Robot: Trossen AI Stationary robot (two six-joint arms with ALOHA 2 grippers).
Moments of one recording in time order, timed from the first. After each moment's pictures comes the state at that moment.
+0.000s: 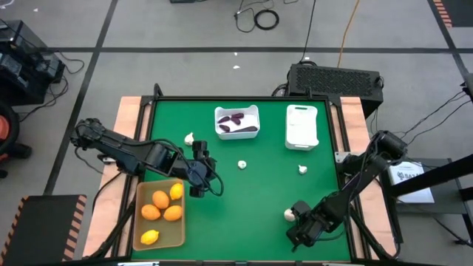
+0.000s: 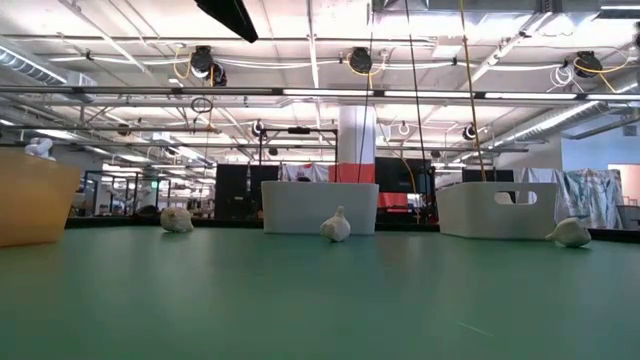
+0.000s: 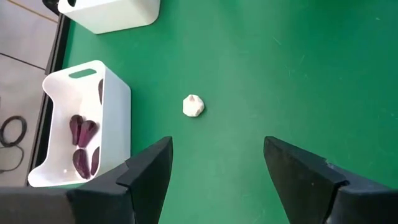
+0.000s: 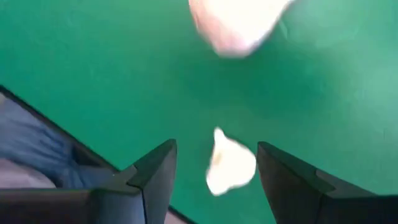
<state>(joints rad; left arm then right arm) -0.33 1.43 1.32 -0.84 -0.38 -0.07 0.82 1.63 1.01 -0.65 -0.08 1.81</state>
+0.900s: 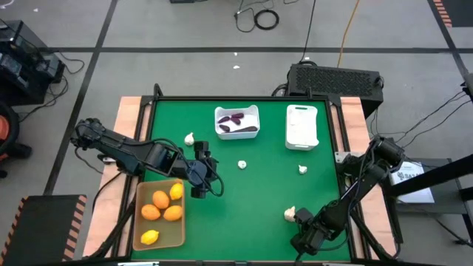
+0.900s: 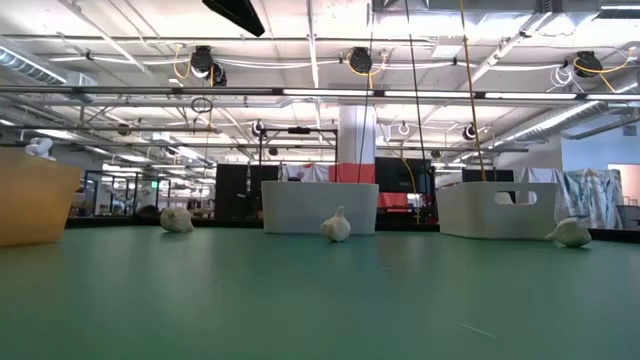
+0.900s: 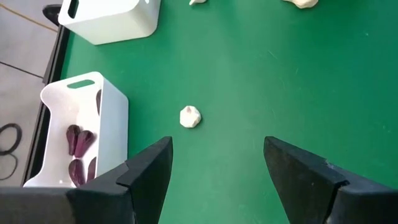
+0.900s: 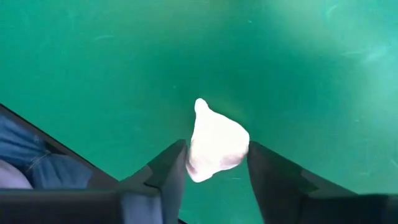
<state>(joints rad) -0.33 1.43 1.32 -0.79 -0.37 -0.06 0.88 1.71 1.01 -0.61 -0.13 1.84</state>
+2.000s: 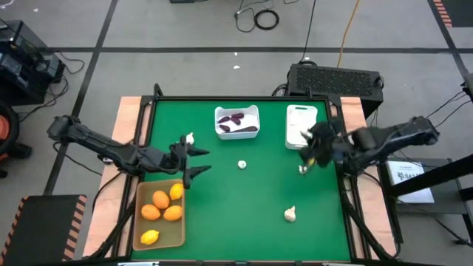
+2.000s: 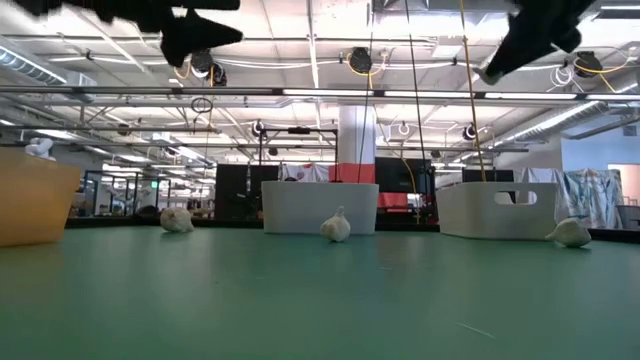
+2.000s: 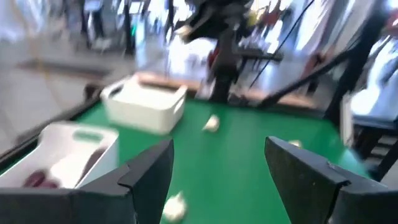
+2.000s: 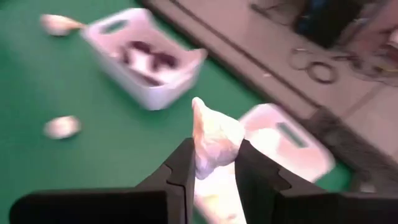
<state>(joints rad) -0.31 0.97 0.51 0.32 -0.44 -0.16 0.26 0.96 1.01 -1.12 0.82 0.80</state>
